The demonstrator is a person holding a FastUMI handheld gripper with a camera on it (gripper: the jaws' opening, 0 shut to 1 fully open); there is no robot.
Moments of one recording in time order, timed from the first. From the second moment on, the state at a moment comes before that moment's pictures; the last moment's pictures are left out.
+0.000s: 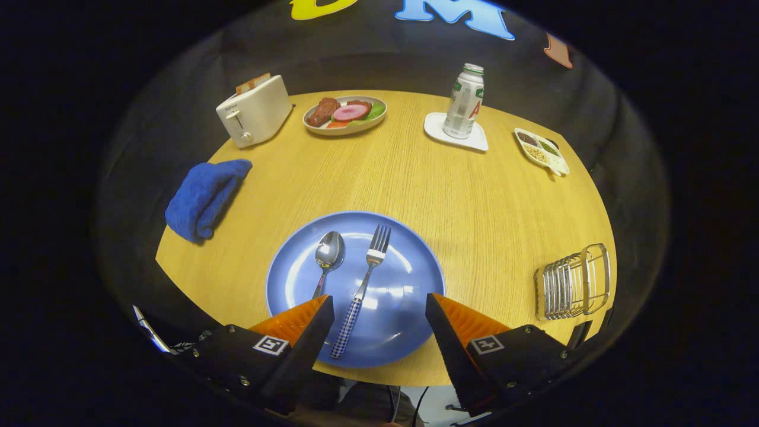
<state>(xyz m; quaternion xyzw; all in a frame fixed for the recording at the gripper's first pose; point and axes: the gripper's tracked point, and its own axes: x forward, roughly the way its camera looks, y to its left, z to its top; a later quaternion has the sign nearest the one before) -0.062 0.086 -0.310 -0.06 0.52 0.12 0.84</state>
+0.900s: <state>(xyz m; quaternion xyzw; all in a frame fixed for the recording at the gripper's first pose) -0.081 0.102 -0.364 -0.11 0.65 0.12 0.74</state>
